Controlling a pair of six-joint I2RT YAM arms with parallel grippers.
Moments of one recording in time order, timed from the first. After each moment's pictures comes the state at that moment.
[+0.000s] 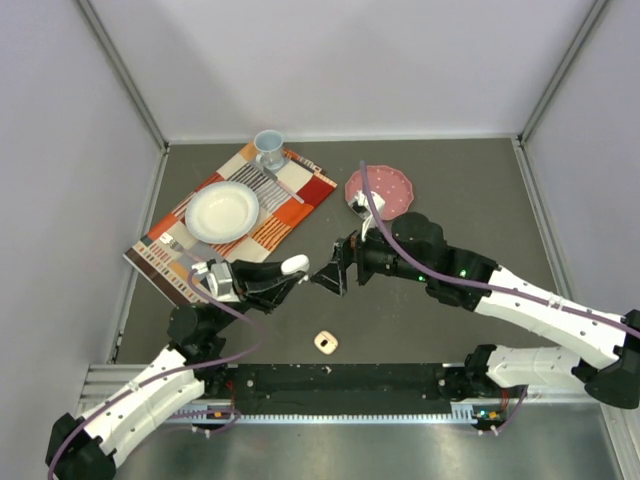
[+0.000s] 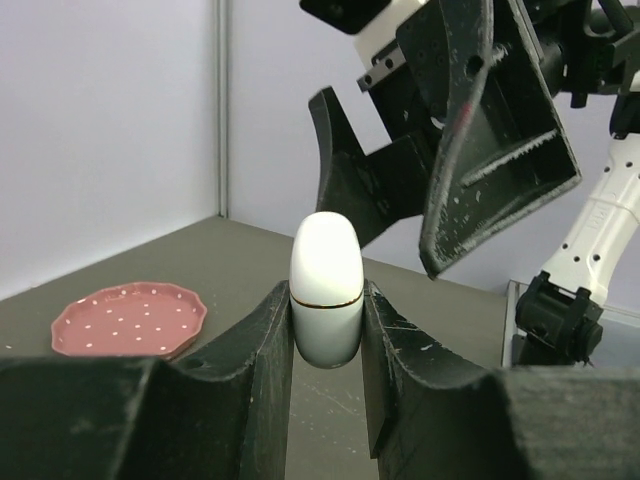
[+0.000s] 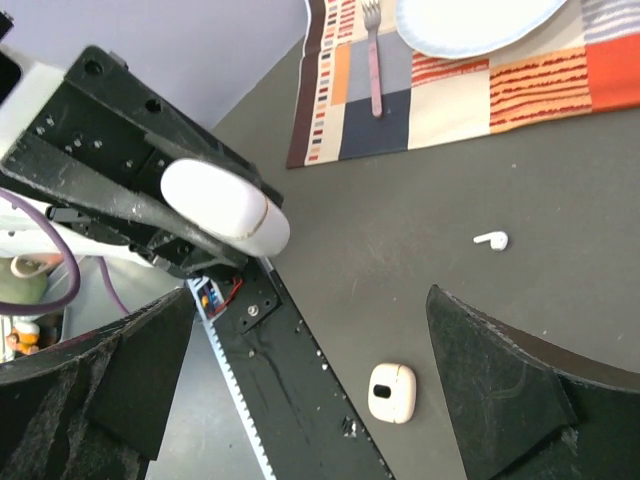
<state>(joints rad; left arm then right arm) -0.66 0.46 0.14 0.86 0.38 -0.32 1.04 1.10 1.05 -0.24 -0.14 0.46</state>
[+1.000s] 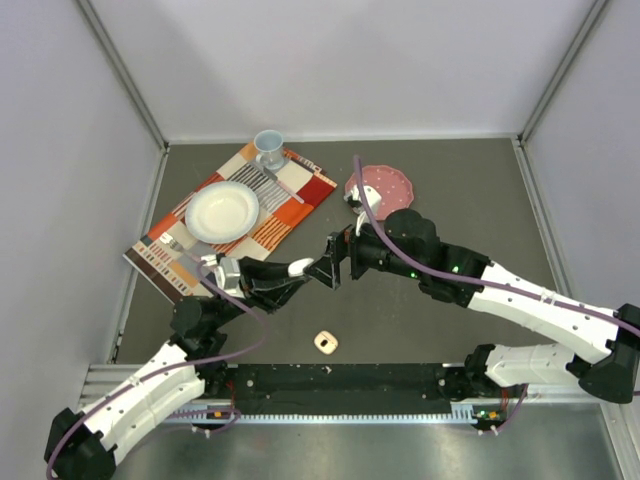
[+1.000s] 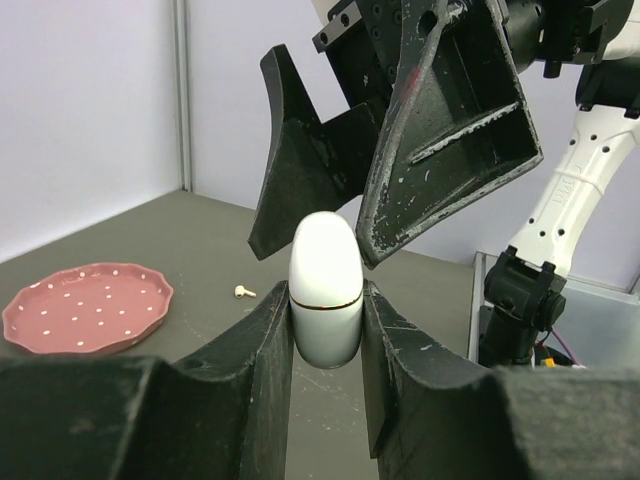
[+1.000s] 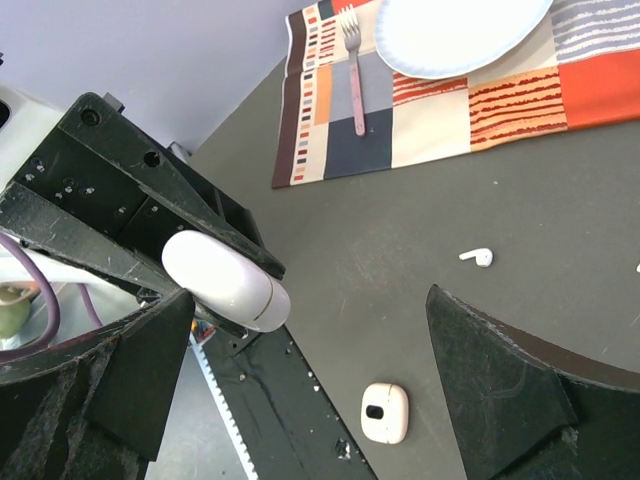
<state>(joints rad) -0.65 0.52 0.19 0.82 0.48 -0.36 1.04 1.15 1.09 -0.22 -0.07 0.46</state>
